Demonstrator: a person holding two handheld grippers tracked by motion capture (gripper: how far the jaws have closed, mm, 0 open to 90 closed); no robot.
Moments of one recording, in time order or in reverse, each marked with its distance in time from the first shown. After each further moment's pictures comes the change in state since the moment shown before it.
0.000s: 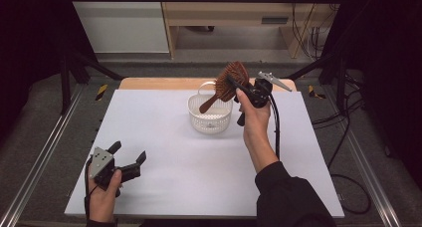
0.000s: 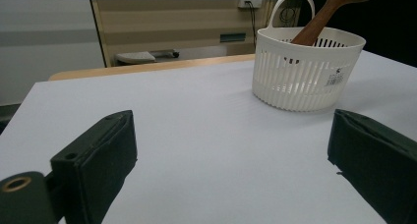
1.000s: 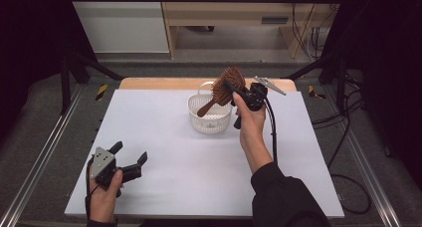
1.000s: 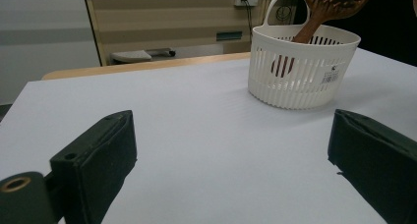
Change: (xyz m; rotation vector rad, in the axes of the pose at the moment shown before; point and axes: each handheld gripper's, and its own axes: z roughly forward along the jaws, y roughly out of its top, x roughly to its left) left arm -0.002 -0.001 0.002 0.006 -0.016 0.003; right arm -0.010 -0.020 0.012 0.024 -0.011 0.031
